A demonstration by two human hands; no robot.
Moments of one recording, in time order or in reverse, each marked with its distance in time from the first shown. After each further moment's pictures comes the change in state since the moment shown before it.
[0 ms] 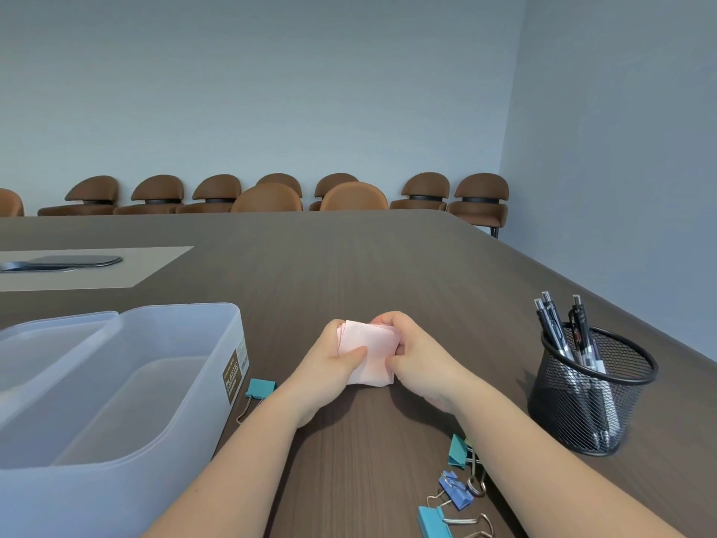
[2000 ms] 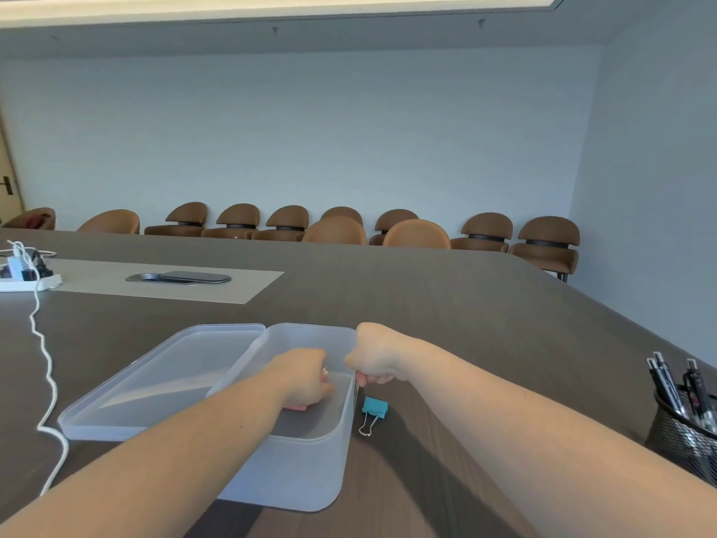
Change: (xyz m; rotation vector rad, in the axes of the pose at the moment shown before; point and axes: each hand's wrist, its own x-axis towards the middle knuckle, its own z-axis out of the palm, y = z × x) left_hand -0.036 -0.019 -0.166 1.180 0.098 -0.219; right_hand 0.023 -0.152 0.137 -0.628 -0.303 0.089
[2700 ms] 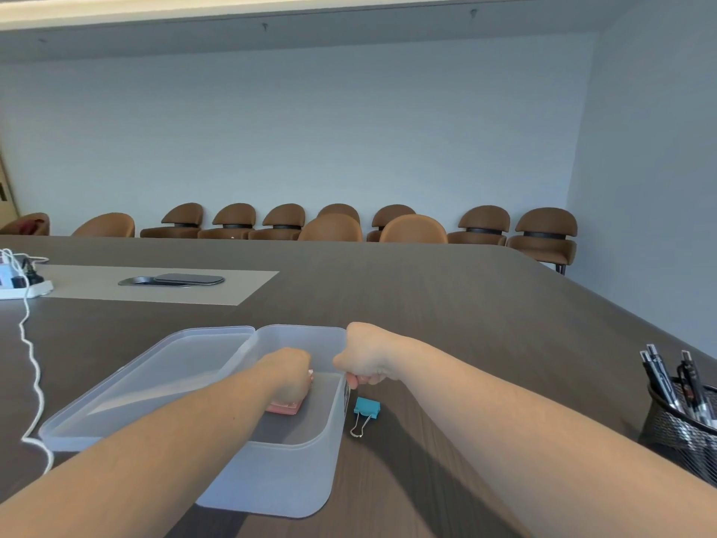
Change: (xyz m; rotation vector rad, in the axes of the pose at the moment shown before) left_hand 0.023 -0.008 0.005 0.152 -0.111 -0.062; right_hand 0.006 0.005 -0.002 -0.024 -0.036 0.002
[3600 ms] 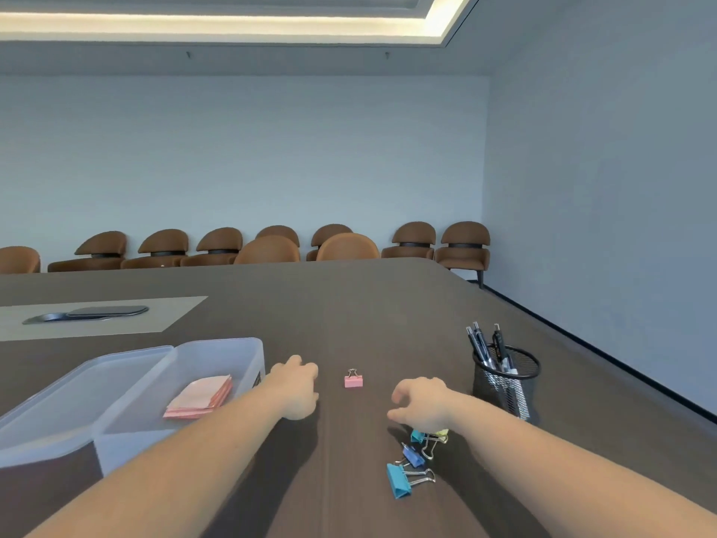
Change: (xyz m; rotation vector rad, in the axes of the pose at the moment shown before) left_hand -0.080 0.136 -0.022 -0.076 0.046 0.184; right_hand -0.136 0.181 -0.013 -0.194 0.147 0.251
